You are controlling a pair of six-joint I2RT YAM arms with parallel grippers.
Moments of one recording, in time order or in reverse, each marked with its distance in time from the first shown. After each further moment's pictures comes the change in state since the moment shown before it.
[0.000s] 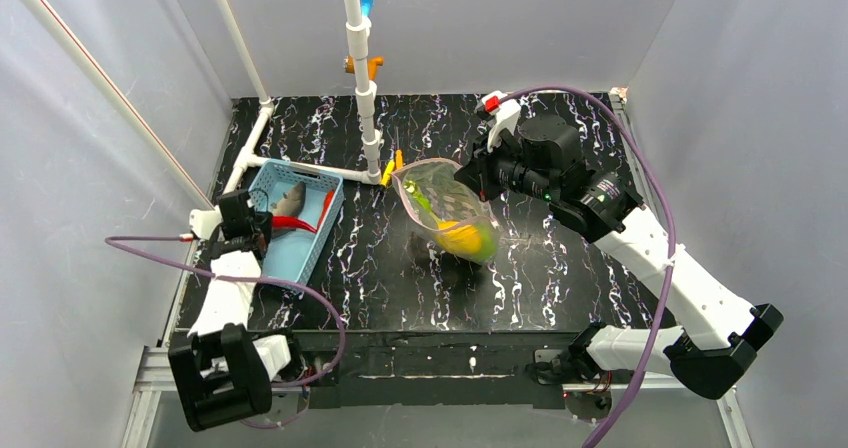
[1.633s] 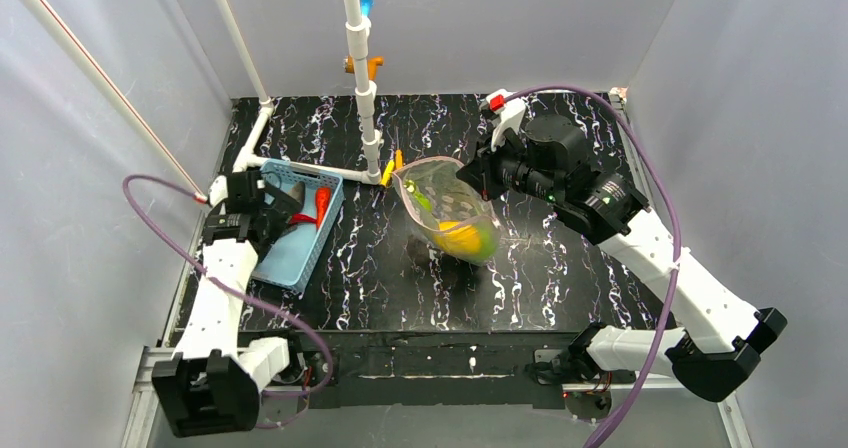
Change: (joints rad) left arm -0.171 -0.071 0.295 -0.510 0.079 0.314; right arm 0.000 -0.017 0.005 -0.002 0.012 0.004
